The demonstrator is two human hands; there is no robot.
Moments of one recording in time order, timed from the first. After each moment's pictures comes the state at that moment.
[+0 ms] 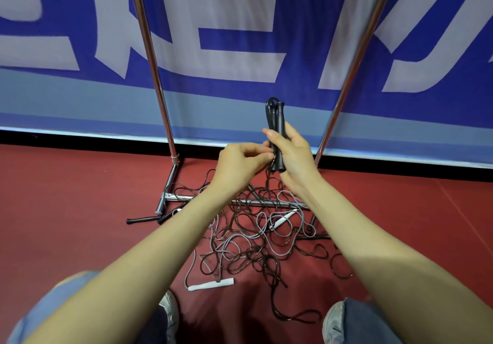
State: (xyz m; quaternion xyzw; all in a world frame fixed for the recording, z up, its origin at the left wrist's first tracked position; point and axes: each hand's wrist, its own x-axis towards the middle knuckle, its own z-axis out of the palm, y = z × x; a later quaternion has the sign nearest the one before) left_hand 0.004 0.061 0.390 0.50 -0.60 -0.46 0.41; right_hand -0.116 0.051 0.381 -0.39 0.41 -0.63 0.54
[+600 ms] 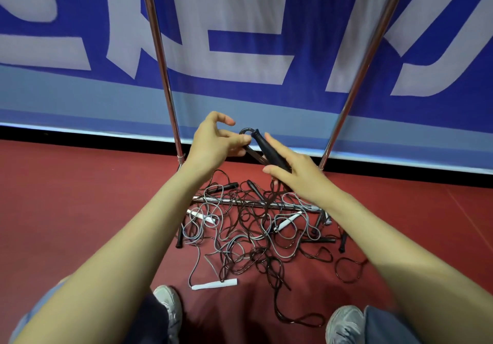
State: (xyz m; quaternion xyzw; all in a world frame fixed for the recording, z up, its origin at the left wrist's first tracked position) left_hand 0.052 0.038 0.417 0.50 -0.54 -0.49 0.47; right_hand -0.137 0.075 0.384 -0.73 0.53 -0.30 0.30
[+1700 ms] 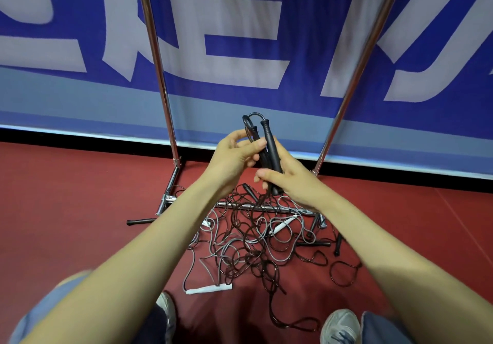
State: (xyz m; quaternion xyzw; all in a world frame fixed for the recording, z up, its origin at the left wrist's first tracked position) left_hand 0.015 0.050 0.405 0.37 -0.44 -0.66 0.48; right_hand -0.134 0.076 0.383 -0.64 0.45 -0.37 0.50
